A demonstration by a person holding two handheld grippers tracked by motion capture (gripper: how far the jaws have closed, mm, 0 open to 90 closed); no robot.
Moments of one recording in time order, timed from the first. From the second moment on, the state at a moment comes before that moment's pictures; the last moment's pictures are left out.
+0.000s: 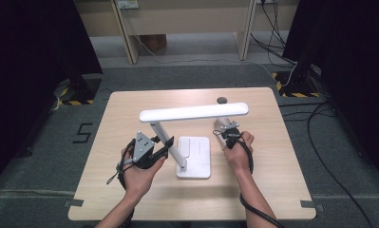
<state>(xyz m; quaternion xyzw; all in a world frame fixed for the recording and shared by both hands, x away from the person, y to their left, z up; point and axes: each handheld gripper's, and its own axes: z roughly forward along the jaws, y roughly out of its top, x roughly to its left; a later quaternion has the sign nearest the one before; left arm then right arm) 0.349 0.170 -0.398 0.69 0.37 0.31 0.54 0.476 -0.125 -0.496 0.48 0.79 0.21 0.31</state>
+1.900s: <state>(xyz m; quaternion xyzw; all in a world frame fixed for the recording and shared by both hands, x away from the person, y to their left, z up) 0.345 0.176 -0.397 0.70 0.36 0.30 0.54 0.414 -0.075 -0.505 0.41 0.84 0.28 0.24</state>
